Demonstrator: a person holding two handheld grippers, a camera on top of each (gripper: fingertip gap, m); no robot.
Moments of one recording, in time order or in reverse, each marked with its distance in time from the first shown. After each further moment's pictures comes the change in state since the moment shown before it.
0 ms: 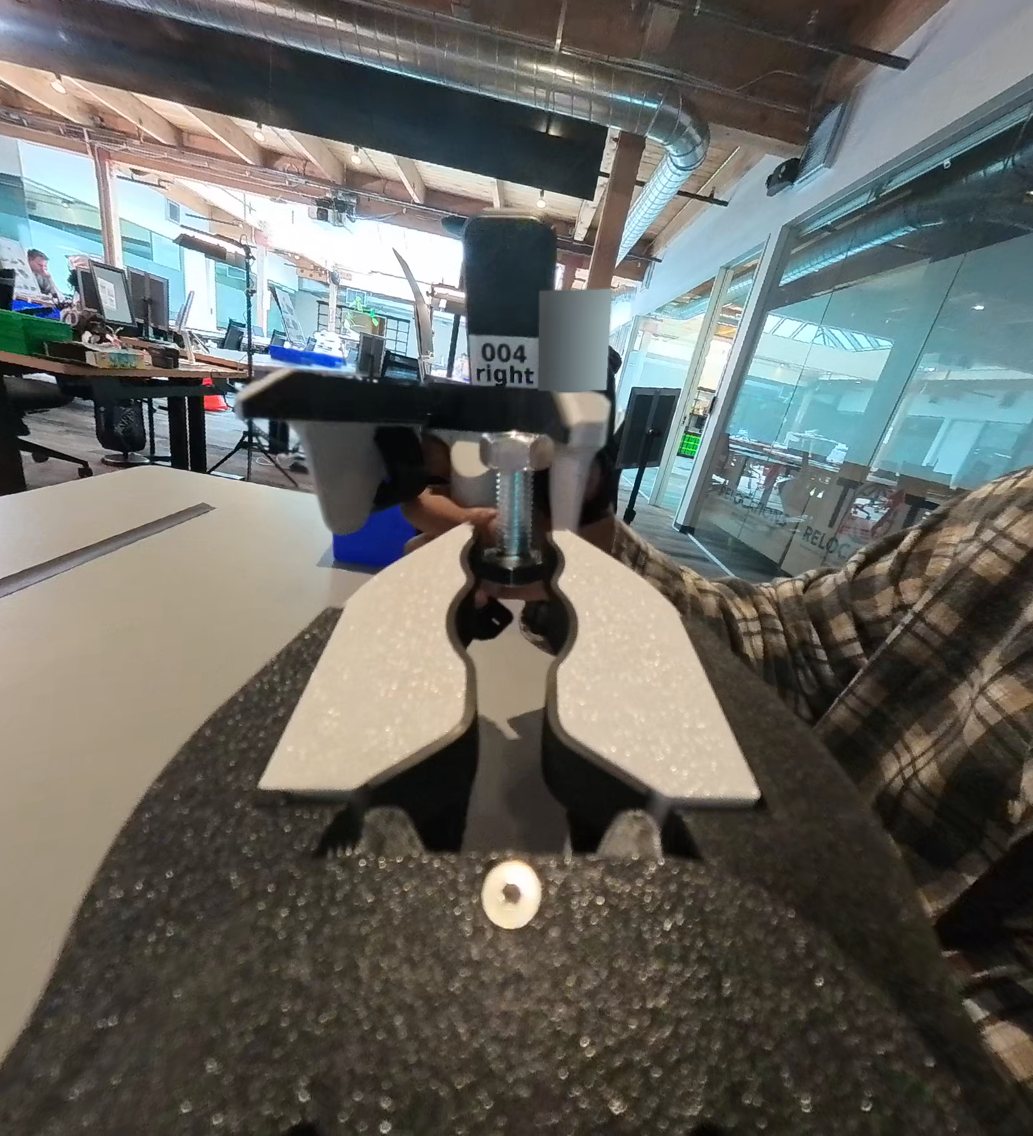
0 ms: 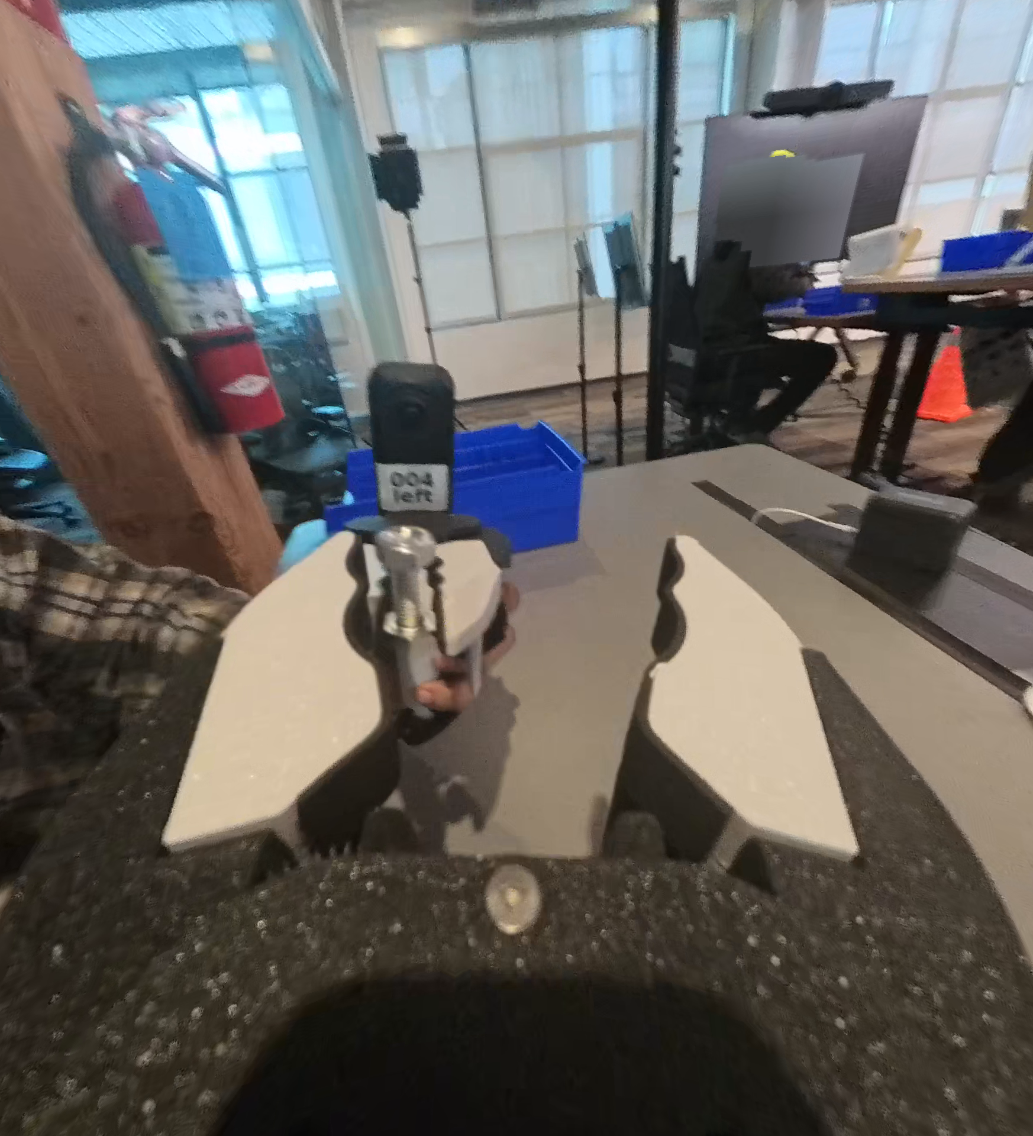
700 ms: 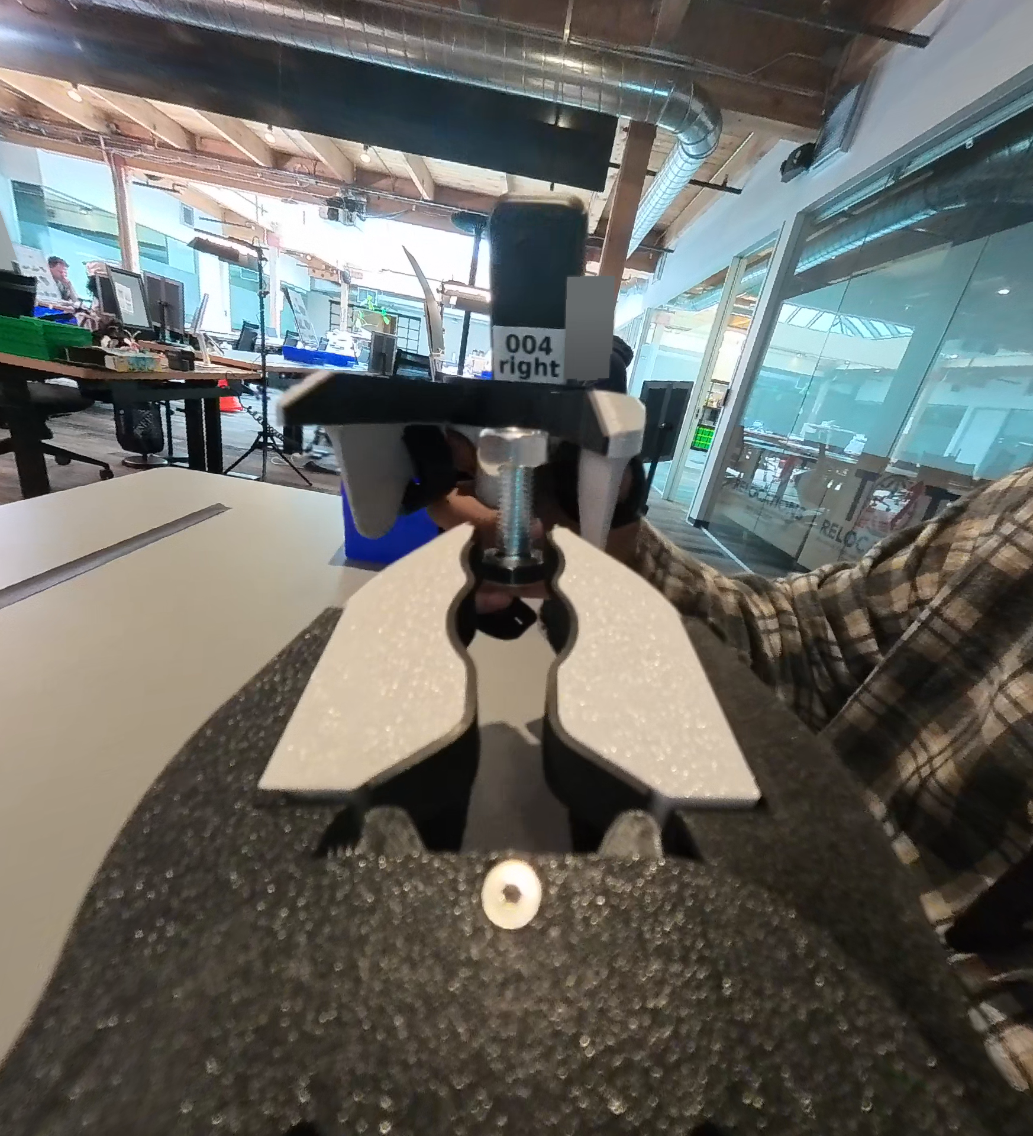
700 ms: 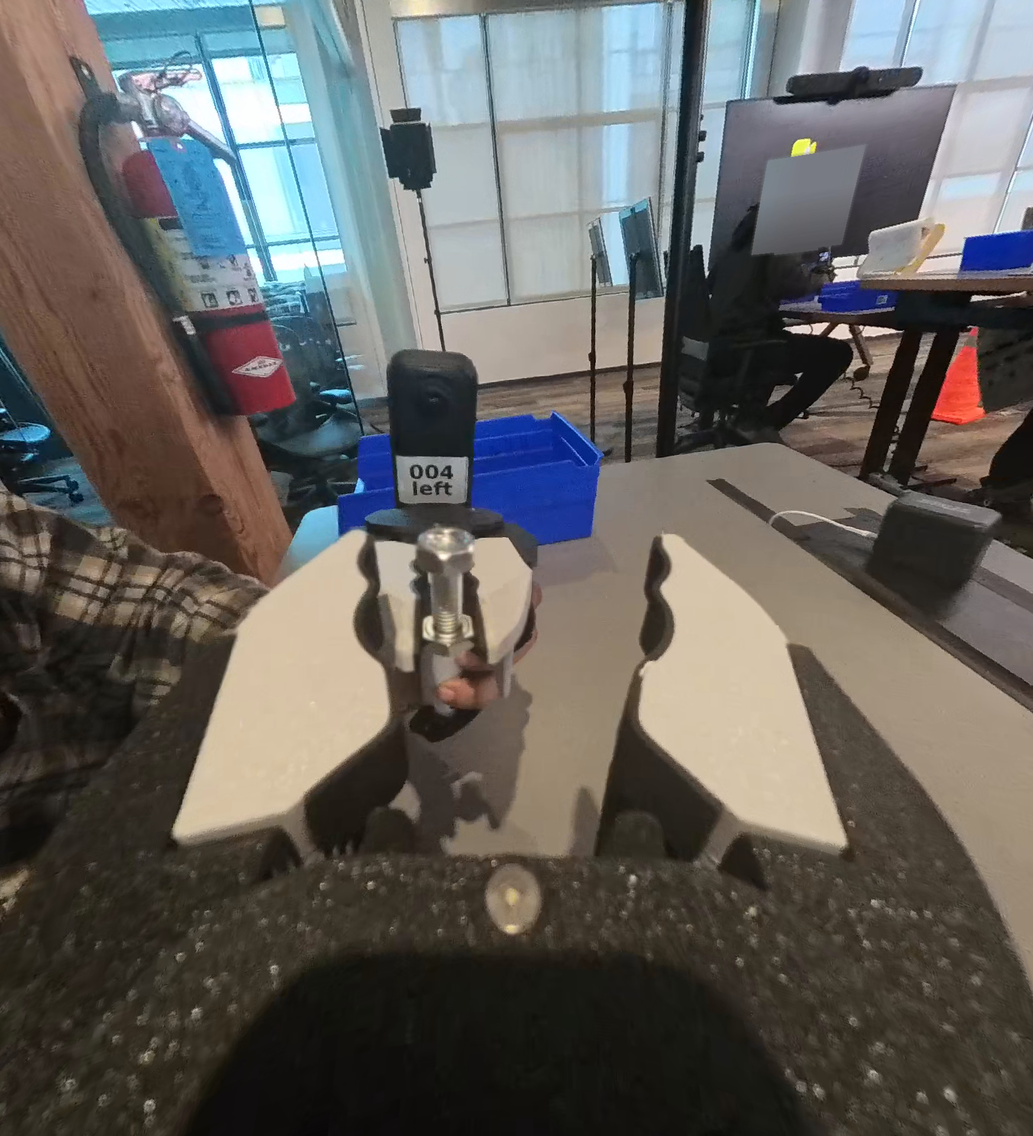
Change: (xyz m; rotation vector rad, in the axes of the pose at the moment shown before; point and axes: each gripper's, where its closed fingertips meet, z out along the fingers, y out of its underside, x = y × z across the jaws) left arm -0.001 0.000 0.000 -0.007 -0.016 0.019; right arm -0.014 0.001 0.005 -0.022 -0.022 -0.025
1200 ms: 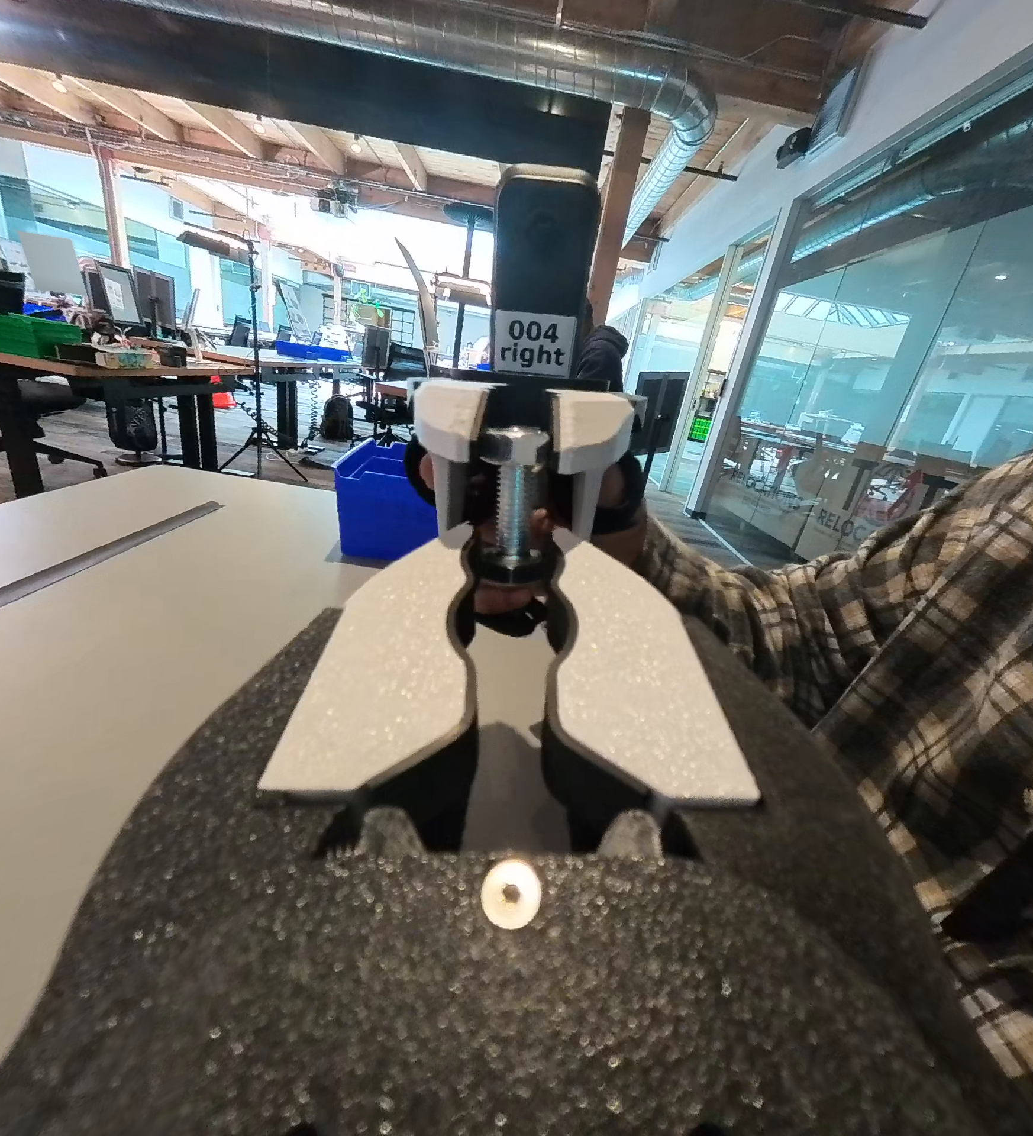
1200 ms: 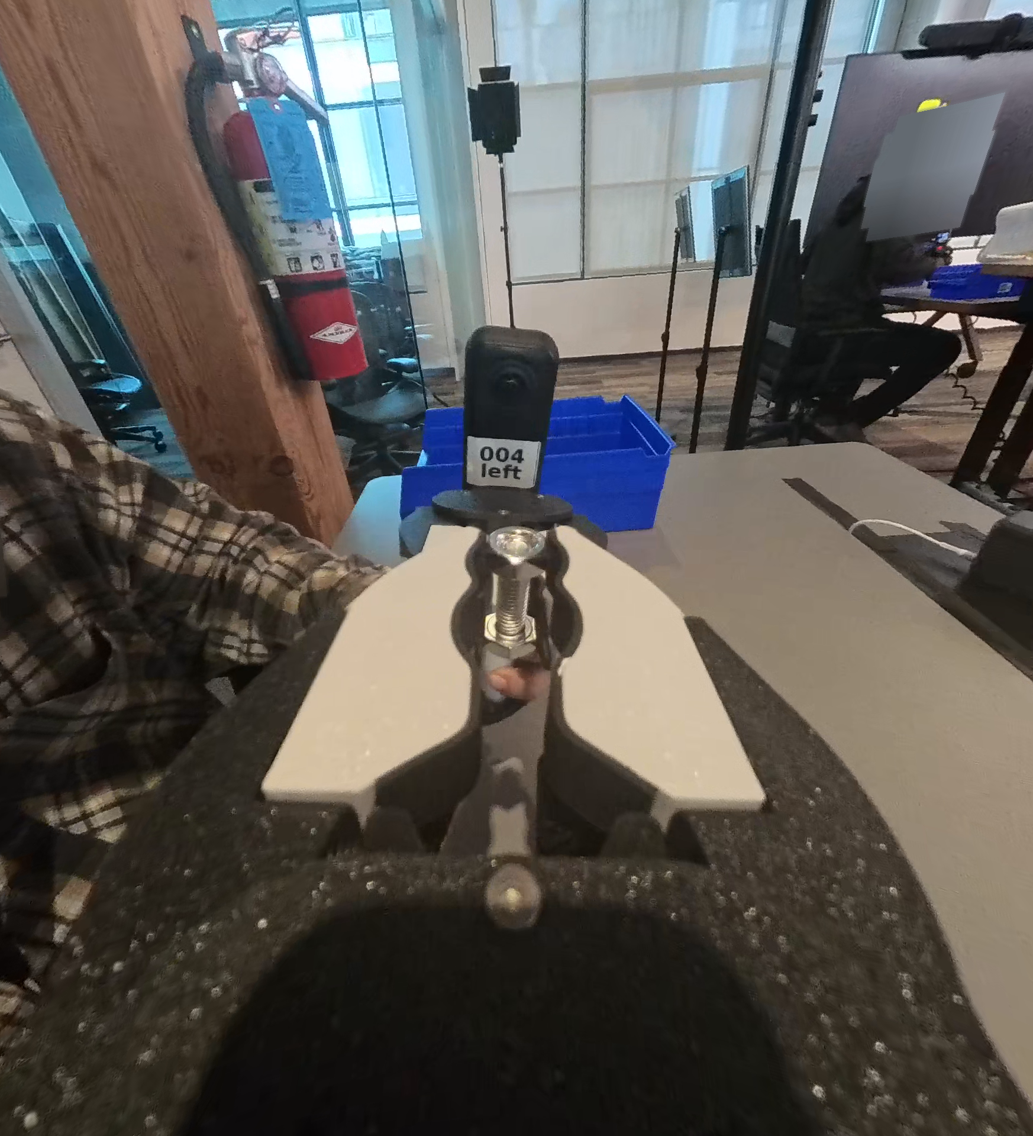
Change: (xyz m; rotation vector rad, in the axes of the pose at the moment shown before) left arm 0.002 0.003 0.002 -0.015 0.007 0.012; right arm -0.025 0.005 0.002 -0.044 -0.132 -0.023
